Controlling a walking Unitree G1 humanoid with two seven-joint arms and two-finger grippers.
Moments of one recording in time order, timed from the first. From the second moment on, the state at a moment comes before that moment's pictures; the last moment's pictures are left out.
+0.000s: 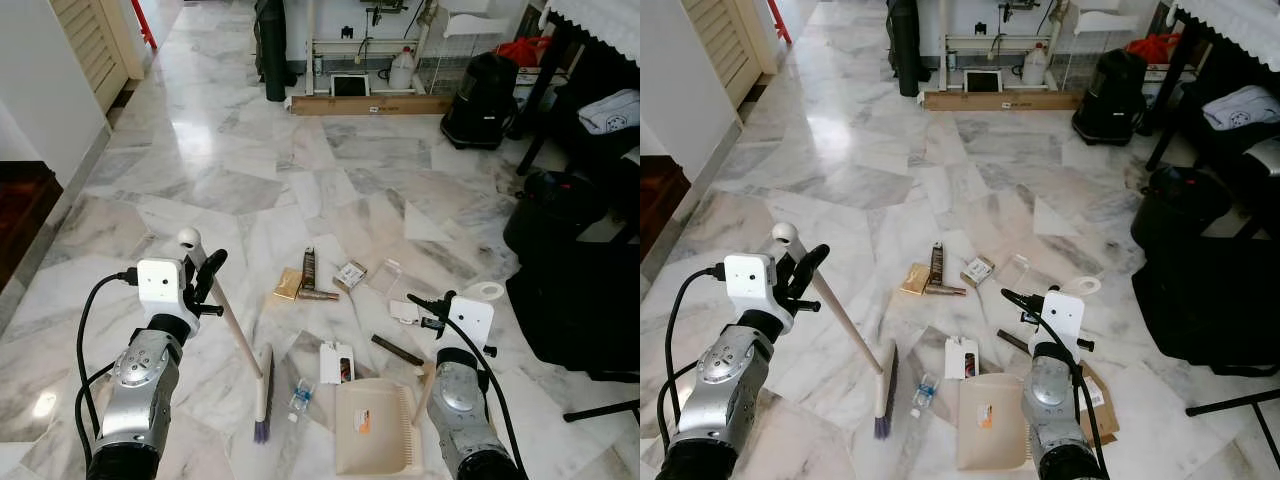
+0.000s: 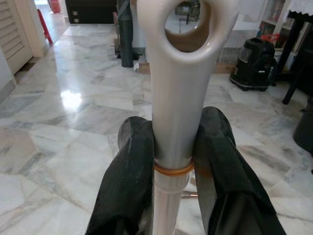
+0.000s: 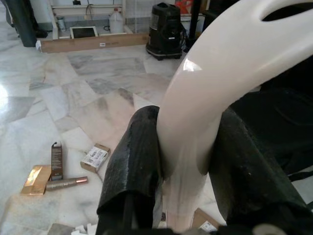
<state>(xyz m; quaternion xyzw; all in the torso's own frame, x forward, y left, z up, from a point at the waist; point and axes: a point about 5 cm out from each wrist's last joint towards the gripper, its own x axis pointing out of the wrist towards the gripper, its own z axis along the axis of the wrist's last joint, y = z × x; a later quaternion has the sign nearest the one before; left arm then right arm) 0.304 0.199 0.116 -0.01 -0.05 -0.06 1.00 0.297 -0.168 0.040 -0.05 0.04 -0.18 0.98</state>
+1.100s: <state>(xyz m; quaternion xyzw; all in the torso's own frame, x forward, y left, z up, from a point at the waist) 0.305 0.192 0.093 0.00 -0.04 -0.09 1.00 0.294 -0.171 0.027 0.01 0.07 -0.19 0.98</state>
